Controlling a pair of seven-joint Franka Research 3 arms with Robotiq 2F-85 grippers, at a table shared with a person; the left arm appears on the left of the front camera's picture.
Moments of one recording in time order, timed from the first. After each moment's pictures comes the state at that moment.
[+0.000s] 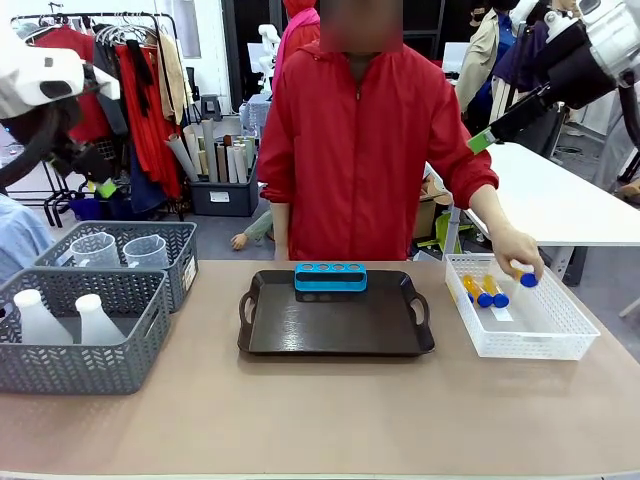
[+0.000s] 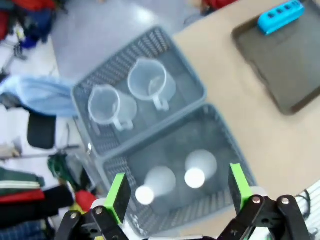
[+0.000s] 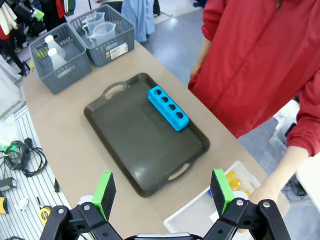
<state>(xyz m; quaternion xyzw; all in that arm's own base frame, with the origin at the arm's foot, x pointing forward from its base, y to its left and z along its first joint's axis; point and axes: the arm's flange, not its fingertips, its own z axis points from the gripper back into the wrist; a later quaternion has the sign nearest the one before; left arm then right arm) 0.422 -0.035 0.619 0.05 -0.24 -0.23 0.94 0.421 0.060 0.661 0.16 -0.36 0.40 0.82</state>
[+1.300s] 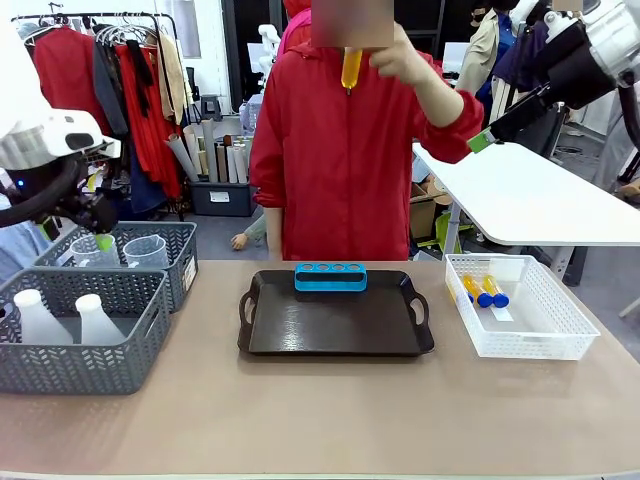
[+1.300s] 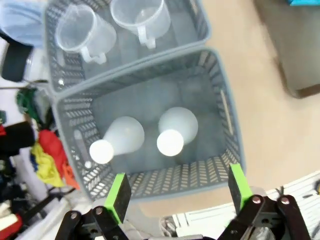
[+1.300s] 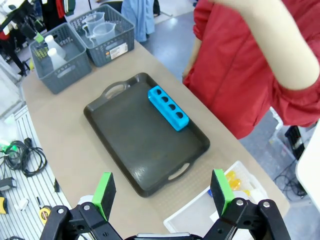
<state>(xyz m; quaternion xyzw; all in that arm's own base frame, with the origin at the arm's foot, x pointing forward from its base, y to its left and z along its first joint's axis) 0.416 -0.028 0.543 0.03 -0.13 -0.10 0.99 0.421 0.060 0.660 0.16 -0.36 0.40 0.82</state>
